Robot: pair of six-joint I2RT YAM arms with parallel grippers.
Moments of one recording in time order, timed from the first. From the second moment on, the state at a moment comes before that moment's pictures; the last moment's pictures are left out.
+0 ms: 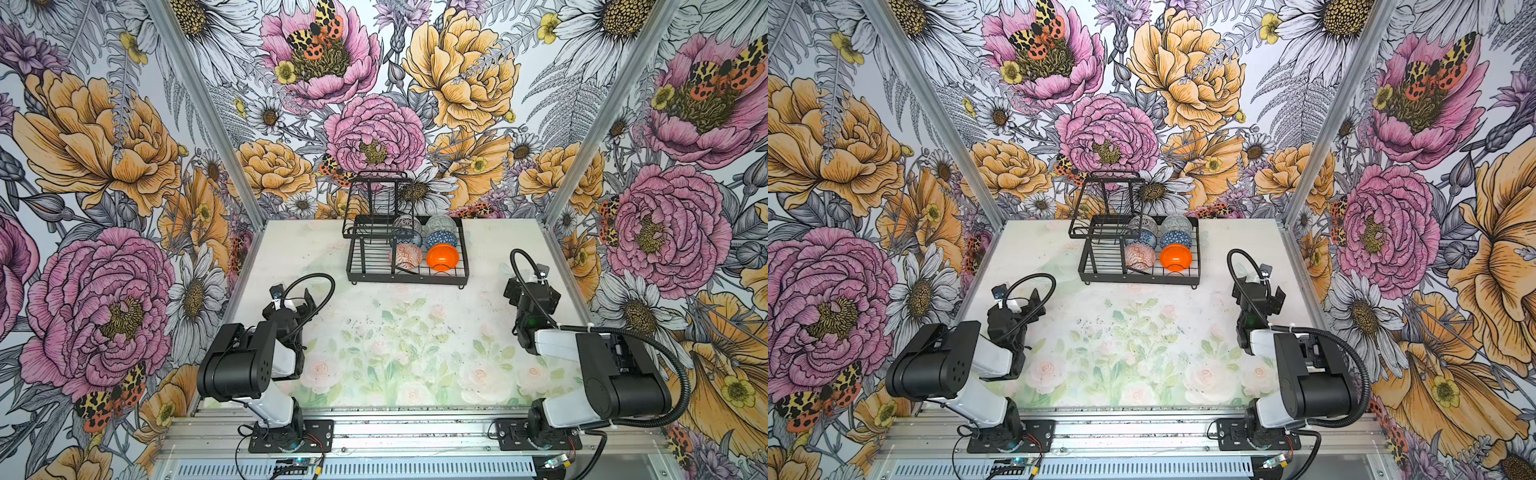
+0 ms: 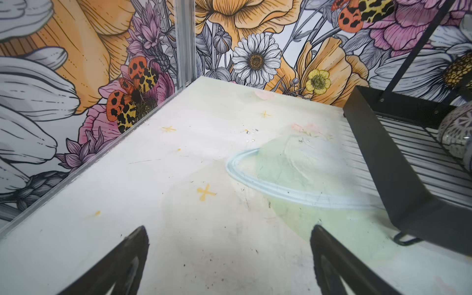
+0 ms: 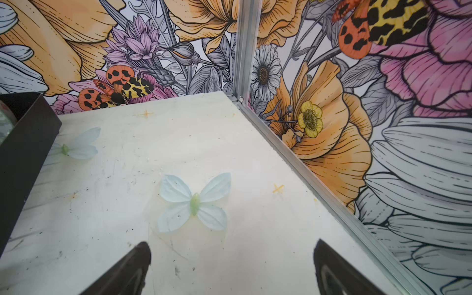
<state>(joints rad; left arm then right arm) 0.06 1.60 0.17 1.25 -0.19 -0.16 0.02 1.47 0.39 0.72 0.46 0.10</state>
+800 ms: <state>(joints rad) 0.00 1.56 0.38 0.99 -0.10 -0.05 0.02 1.55 0.36 0.99 0.30 0.04</state>
